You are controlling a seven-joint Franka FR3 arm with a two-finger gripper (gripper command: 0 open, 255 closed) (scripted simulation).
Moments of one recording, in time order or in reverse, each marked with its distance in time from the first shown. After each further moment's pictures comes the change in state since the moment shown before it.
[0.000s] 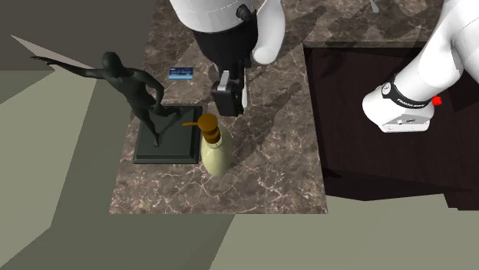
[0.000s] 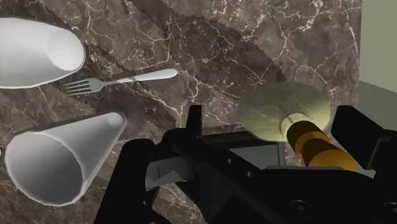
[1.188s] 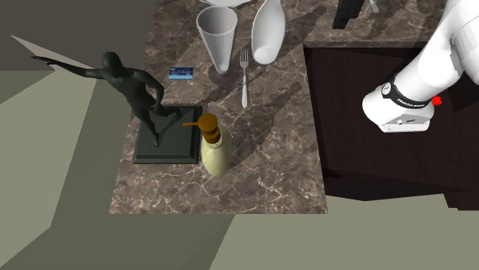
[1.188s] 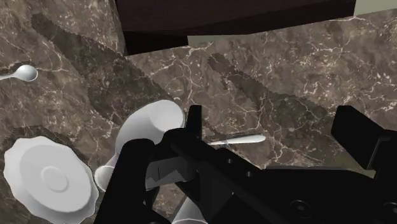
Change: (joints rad) arm -0.075 -0.648 -0.200 -0.520 -0.004 -0.112 -0.302
